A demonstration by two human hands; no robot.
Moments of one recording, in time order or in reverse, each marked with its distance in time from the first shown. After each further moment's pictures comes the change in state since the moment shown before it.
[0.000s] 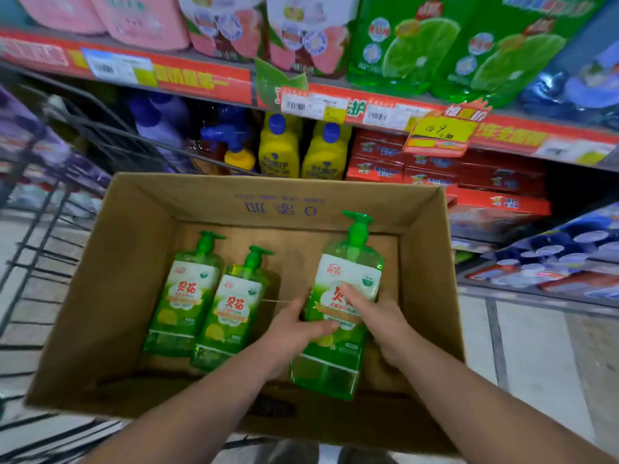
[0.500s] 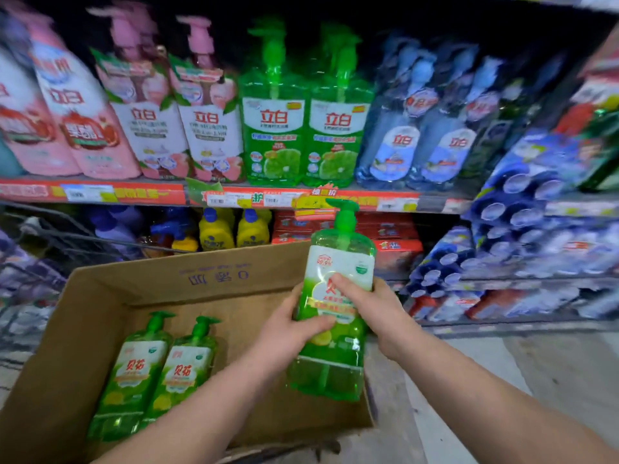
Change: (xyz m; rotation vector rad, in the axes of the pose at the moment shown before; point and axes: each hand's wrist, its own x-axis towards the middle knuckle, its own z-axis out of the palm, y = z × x) left_hand -0.105 0.081 0.109 0.052 -0.027 0.435; right_hand -0.134 -0.064 -0.101 0.159 0.170 -0.386
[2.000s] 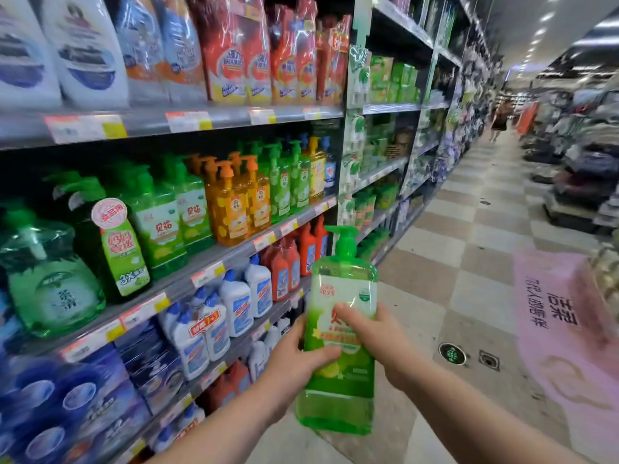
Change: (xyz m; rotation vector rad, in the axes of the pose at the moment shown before) left_hand 0.060 0.026 0.776 0.231 -0.892 0.144; right_hand -0.085 0.023 -0.751 0.306 0.731 -0.249
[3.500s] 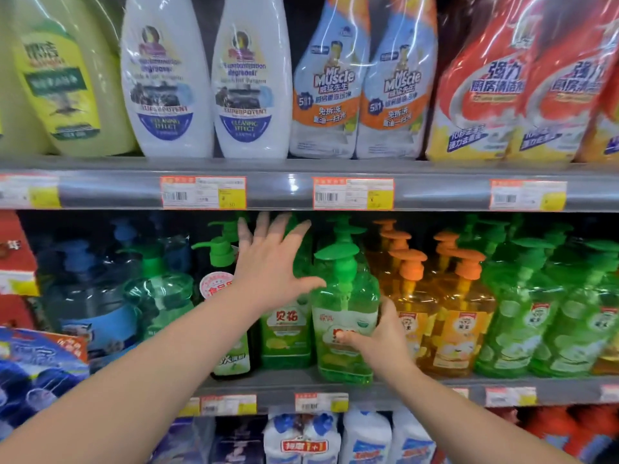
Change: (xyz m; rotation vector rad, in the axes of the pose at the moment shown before) left_hand 0.228 0.192 -0.256 1.680 1.162 -0.140; right_hand 0.397 -0.061 0.240 -0.379 -0.657 -0.457
